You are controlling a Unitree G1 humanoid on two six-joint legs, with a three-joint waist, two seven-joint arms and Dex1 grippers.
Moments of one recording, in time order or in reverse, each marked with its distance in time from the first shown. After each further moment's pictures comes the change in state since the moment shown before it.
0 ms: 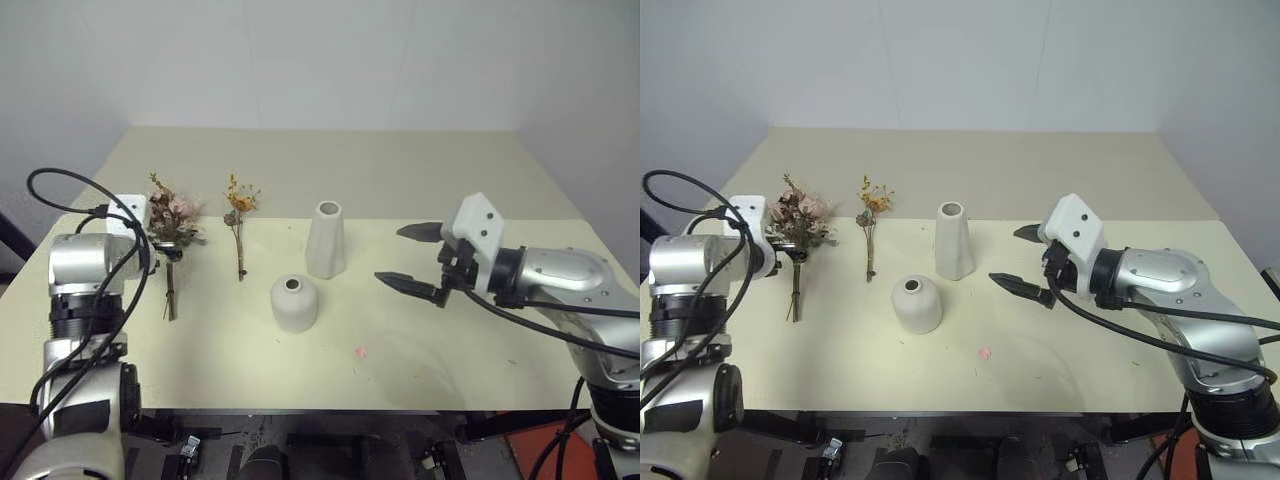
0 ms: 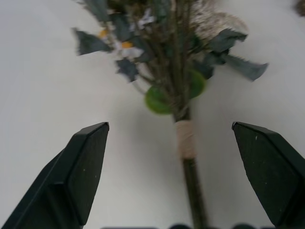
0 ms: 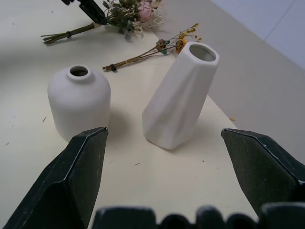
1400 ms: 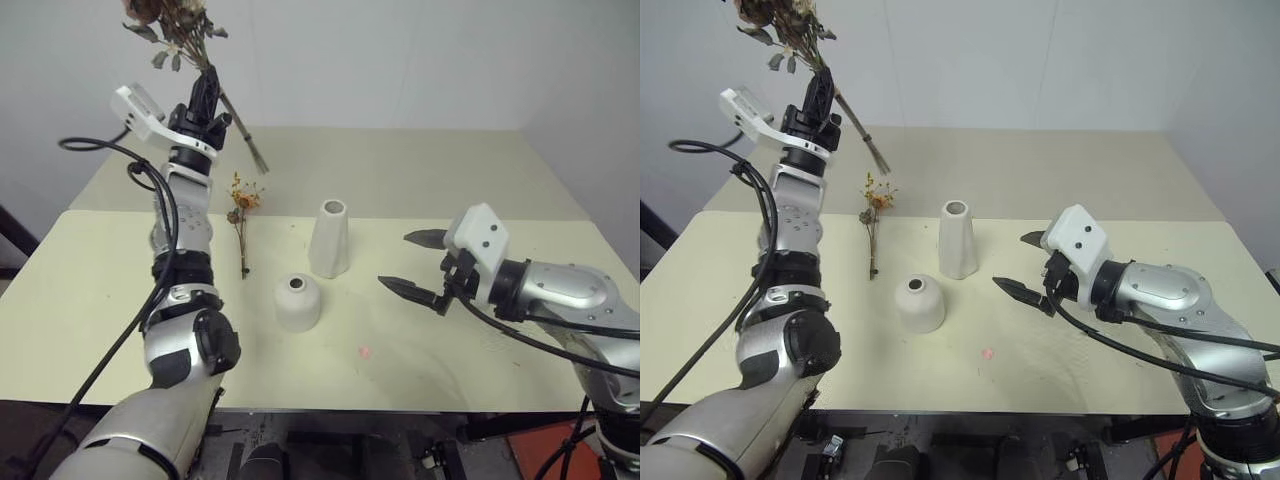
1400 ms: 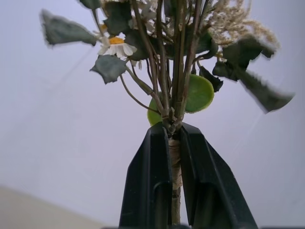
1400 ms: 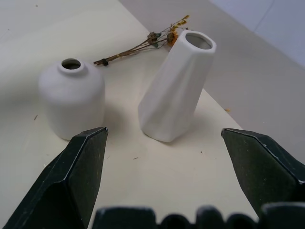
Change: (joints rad) left arm -0.334 -0.445 0.419 0.410 -0.558 -1.157 -0.405; right arm 0.124 0.006 -0.050 -0.105 -0.008 0.007 -0.102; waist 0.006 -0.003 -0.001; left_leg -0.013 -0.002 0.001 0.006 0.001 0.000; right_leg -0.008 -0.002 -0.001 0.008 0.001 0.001
